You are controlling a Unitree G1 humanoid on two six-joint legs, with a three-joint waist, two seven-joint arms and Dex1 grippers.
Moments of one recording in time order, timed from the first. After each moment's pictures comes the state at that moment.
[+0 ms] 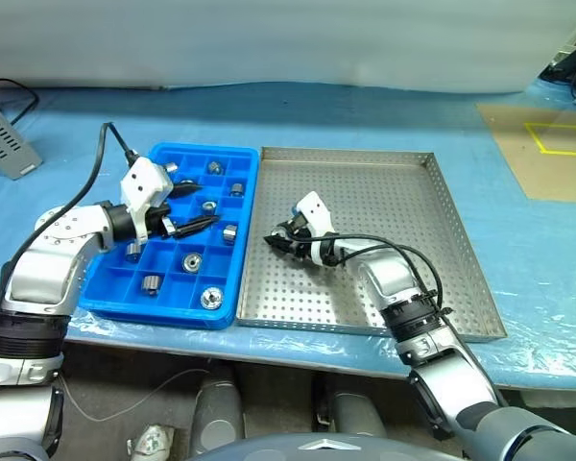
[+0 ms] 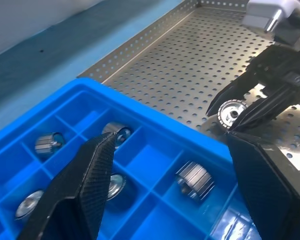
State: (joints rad) left arm -0.41 0.77 0.11 -0.05 -0.37 0.36 -0.97; right arm -0.62 -0.17 0.24 0.25 0.15 0.54 0.66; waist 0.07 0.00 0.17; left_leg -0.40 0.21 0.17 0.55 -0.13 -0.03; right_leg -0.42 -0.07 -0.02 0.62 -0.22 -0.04
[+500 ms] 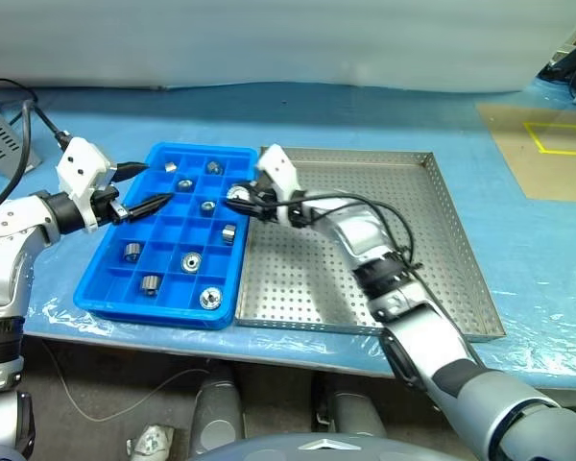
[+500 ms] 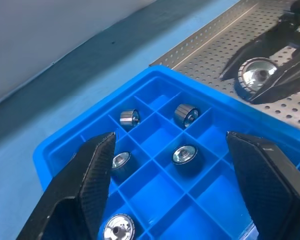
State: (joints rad) left arm -0.32 0.84 0.27 -0.08 -0.38 0.37 -0.91; right arm -0.99 0.06 0.25 0.59 0.13 0.33 0.72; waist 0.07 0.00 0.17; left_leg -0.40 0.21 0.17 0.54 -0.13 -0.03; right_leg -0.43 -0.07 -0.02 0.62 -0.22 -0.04
